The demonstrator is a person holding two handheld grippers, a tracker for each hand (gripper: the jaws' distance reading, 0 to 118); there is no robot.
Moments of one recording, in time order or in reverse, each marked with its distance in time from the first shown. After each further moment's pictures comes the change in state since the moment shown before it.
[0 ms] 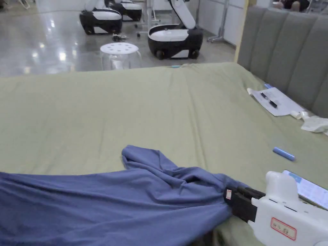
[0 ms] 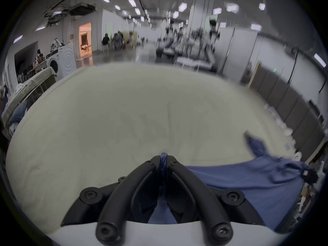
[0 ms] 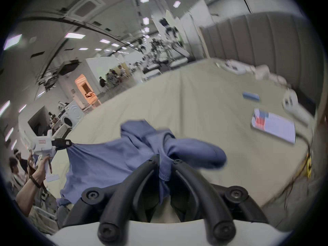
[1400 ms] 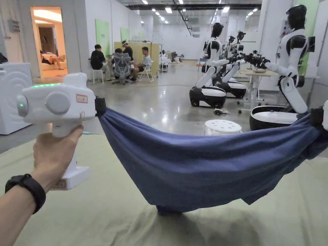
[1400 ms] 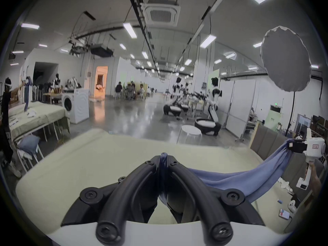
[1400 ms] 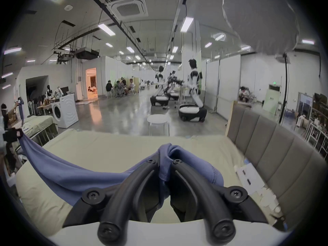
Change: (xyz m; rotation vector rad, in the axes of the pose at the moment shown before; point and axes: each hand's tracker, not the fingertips) left arm 0.019 0.201 0.071 0.395 0.089 0.012; right arm -0.129 0.335 -0.159 0.195 -0.069 0.353
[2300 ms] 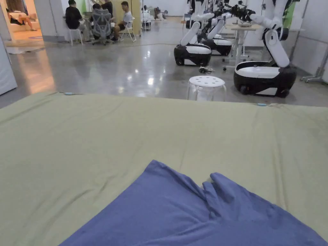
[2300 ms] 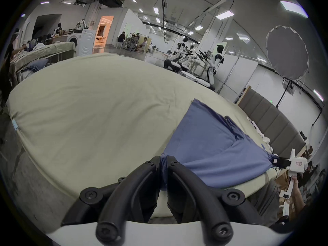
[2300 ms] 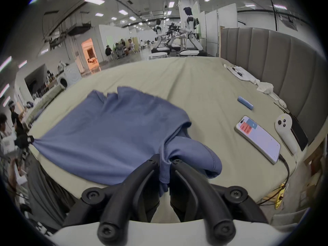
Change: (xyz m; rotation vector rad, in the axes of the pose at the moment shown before) left arm -0.078 -0.322 0.237 -0.361 -0.075 0.196; right arm 0.052 -0.362 0.230 -0.401 0.058 -0.059
